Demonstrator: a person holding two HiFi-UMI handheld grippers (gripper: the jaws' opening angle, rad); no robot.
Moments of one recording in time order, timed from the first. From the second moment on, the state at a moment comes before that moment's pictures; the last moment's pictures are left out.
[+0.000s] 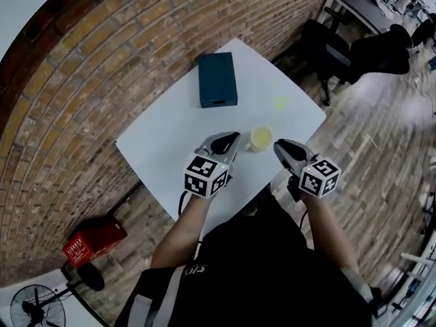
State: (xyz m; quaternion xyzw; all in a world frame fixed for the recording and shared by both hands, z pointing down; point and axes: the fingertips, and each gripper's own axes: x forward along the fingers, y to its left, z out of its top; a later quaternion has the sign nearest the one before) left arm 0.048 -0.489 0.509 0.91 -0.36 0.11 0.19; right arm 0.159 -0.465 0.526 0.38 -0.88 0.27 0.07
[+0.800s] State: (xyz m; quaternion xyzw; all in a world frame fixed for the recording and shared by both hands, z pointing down) left arm 0.065 -0.567 0.561 0.83 -0.47 0.15 0.26; right arm 0.161 -0.559 0.631 0.26 -0.89 0.35 0.13
